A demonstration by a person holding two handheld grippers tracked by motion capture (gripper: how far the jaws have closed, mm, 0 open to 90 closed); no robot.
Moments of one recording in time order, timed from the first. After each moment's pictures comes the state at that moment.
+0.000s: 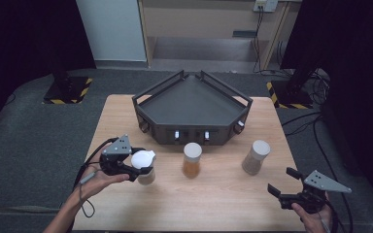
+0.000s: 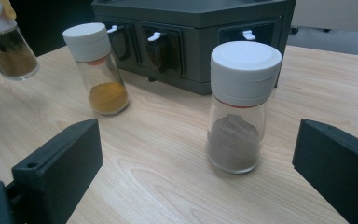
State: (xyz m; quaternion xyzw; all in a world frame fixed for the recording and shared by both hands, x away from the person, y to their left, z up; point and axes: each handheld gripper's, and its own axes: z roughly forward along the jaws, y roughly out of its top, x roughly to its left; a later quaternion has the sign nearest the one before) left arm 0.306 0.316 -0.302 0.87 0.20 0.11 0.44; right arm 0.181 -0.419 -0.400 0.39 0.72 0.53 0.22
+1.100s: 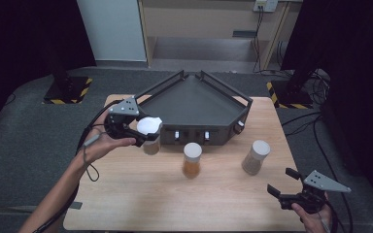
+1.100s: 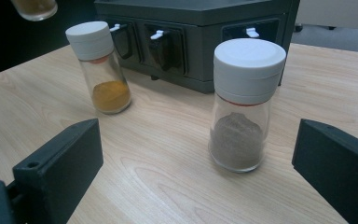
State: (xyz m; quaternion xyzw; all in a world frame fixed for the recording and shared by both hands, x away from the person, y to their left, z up) left arm 0.355 0.294 -0.221 0.87 0.19 0.14 0.44; right arm 0.183 -0.420 -0.400 0.39 0.73 0.53 0.21
